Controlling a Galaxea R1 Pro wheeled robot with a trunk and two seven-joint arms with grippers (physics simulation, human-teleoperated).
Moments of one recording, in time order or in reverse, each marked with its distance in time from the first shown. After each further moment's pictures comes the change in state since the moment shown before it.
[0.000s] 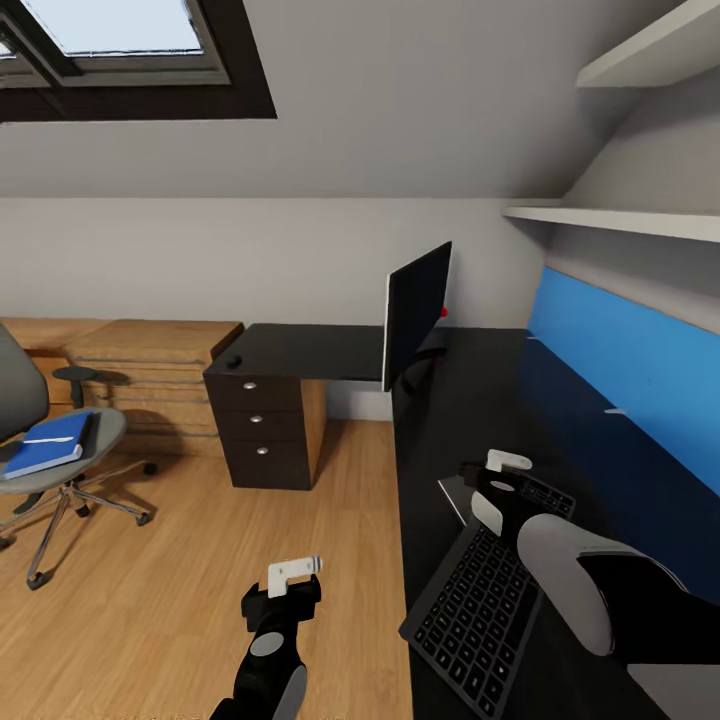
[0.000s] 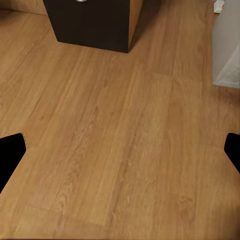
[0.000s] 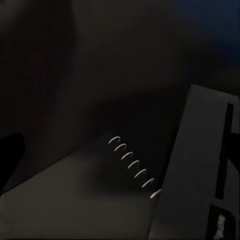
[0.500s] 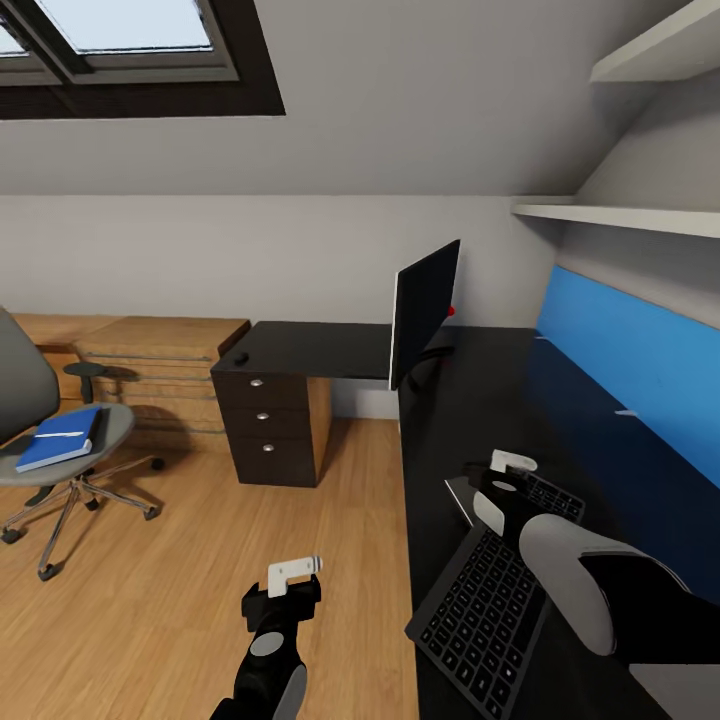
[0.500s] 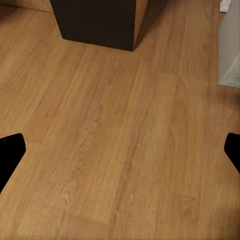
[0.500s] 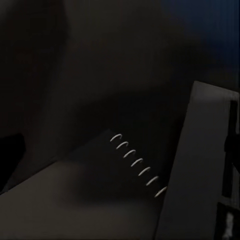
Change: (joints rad) left arm -0.001 0.000 0.000 0.000 0.001 0.000 0.000; right arm 0.000 -0.007 0.000 0.000 0.001 0.002 -0.039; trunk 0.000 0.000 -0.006
